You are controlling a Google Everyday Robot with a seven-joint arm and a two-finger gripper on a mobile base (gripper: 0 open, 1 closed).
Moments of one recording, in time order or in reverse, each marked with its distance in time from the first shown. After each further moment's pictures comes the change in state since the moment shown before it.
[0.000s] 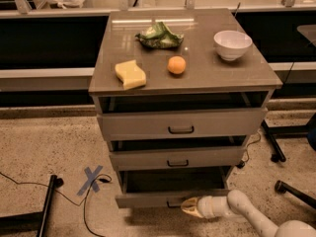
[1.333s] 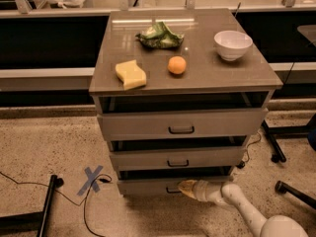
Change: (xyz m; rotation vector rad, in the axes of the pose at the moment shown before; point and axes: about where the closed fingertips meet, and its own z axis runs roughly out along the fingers) arm -0.009 -0.106 0.017 0.249 -0.020 0.085
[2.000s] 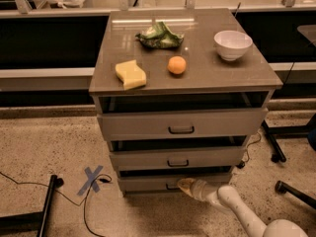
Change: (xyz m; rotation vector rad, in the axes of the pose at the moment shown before) arm 0.001 -0.018 0.012 0.138 0.010 0.046
